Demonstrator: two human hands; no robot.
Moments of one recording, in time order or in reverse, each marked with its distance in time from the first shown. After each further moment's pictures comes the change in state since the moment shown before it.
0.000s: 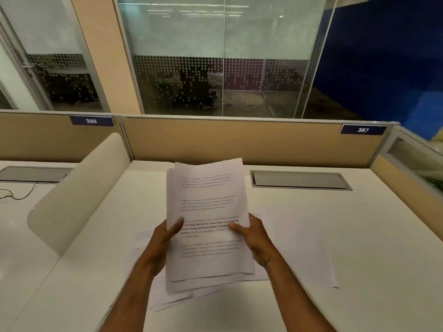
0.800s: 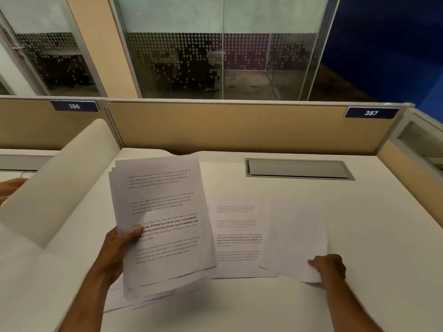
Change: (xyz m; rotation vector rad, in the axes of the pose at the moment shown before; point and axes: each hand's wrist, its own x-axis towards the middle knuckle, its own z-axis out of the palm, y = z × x) left_hand -0.003 -0.017 -0.041 -0.001 0.257 0.025; right_hand 0.012 0.096 -0.239 -0.560 0.767 0.799
